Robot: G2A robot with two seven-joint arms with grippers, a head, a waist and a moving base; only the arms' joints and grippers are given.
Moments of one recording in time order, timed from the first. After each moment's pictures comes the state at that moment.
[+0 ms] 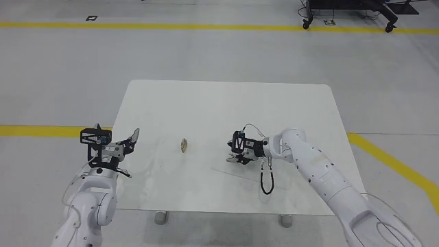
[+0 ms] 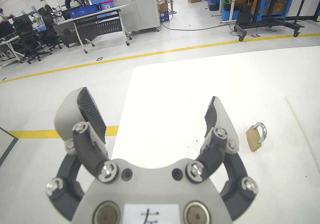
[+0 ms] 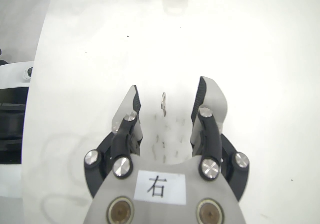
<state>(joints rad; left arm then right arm) 1.73 -1.15 -1.60 -1.80 1.33 0.00 0.00 -0.94 -1.25 0.87 -0.98 -1.45 -0.96 0.05</state>
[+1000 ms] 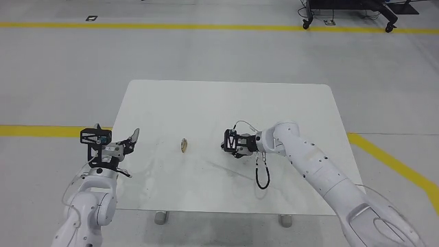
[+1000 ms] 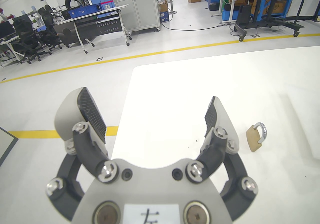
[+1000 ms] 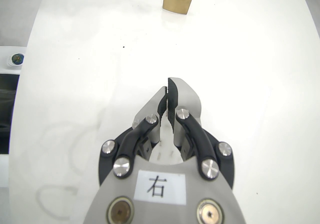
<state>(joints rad) 1.73 -1.15 -1.60 -1.80 1.33 0.00 0.00 -0.88 -1.27 0.80 -1.02 -1.52 -0.96 0.03</state>
